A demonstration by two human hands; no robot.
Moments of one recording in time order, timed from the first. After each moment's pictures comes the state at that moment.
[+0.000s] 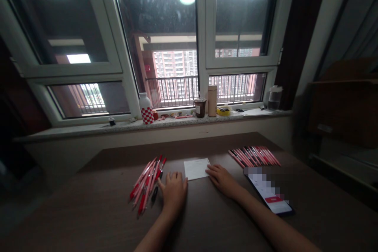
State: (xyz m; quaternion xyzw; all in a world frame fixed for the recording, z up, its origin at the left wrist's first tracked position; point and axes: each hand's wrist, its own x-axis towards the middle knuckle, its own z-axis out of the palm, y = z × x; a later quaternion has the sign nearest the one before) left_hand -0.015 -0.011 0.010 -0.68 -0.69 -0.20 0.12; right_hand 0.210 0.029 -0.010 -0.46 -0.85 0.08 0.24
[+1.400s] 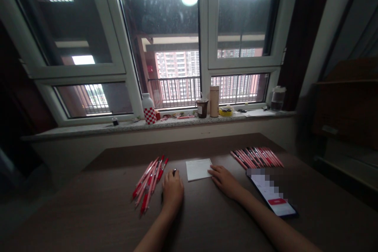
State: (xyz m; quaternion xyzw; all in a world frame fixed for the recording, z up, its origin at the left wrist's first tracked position) left_hand -0.029 0.001 0.004 -0.66 -0.73 -0.19 0.09; right_hand 0.213 0.029 -0.012 -0.47 -0.84 0.10 0.24
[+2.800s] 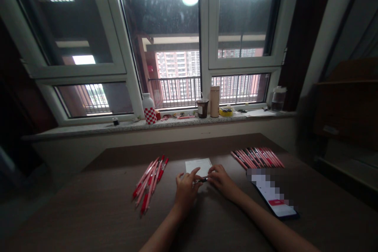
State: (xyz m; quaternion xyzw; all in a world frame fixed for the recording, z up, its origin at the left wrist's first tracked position) left_hand 0.002 -0.011 0.009 -0.77 -0.54 -0.32 -0.07; right_hand 0.195 0.022 -0.009 -0.40 -0.81 0.16 0.39
